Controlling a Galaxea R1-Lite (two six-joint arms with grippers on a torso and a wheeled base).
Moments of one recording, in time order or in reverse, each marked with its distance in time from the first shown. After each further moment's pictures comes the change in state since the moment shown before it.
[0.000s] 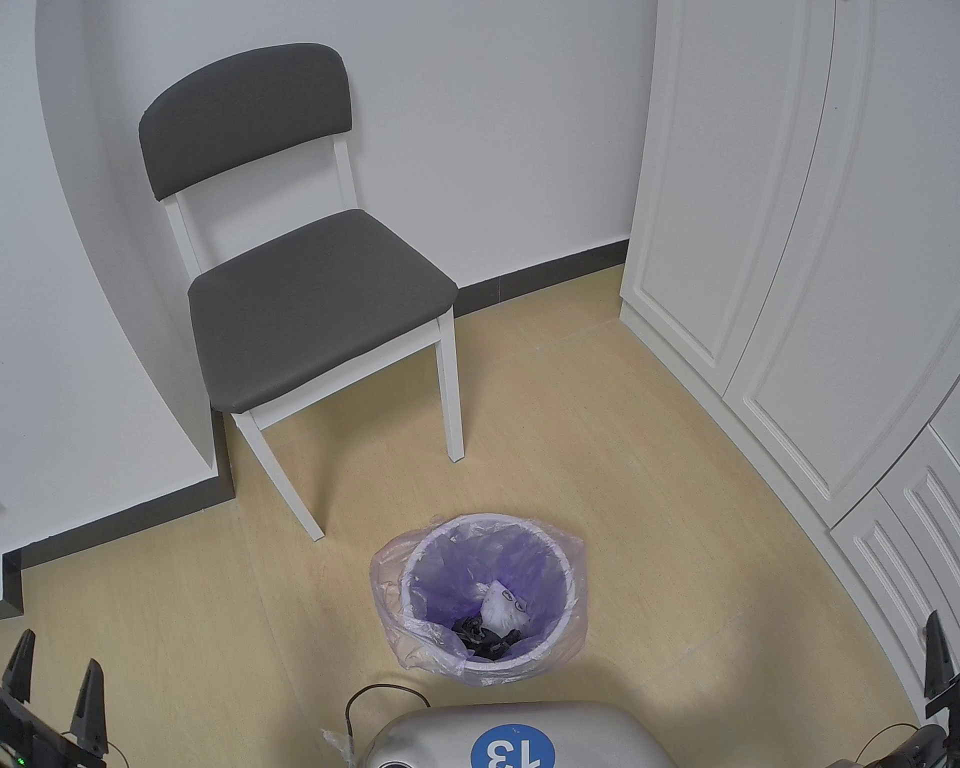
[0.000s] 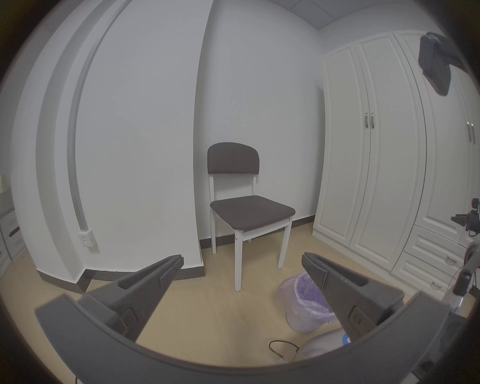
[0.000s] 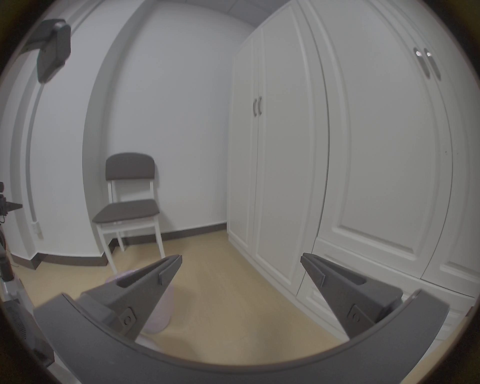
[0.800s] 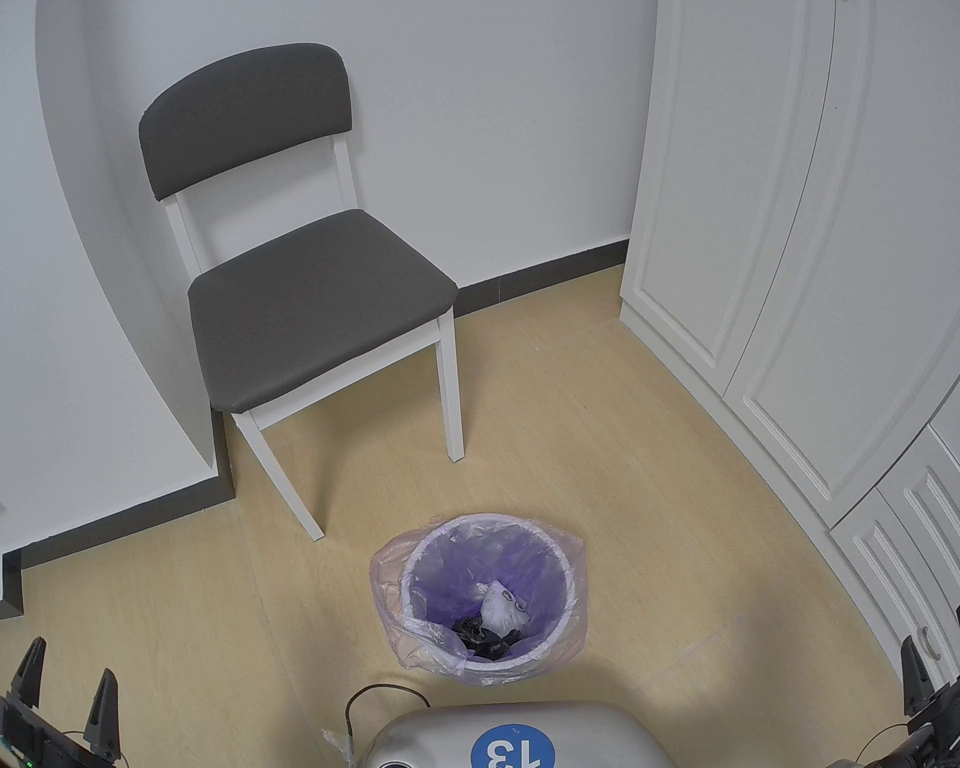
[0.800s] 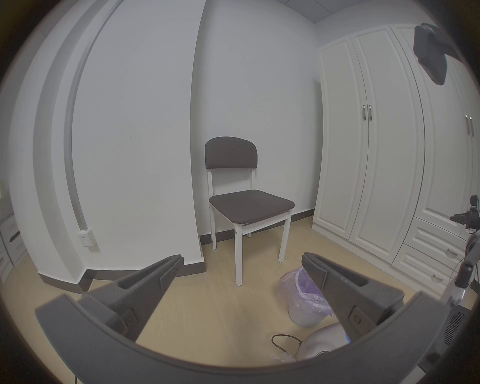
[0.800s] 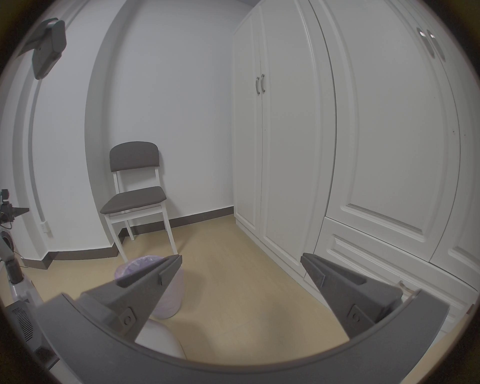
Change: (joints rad) left arm 0.002 -0.002 0.018 0.006 -0.004 0.016; right arm -0.001 0.001 0.006 0.085 0.037 0.044
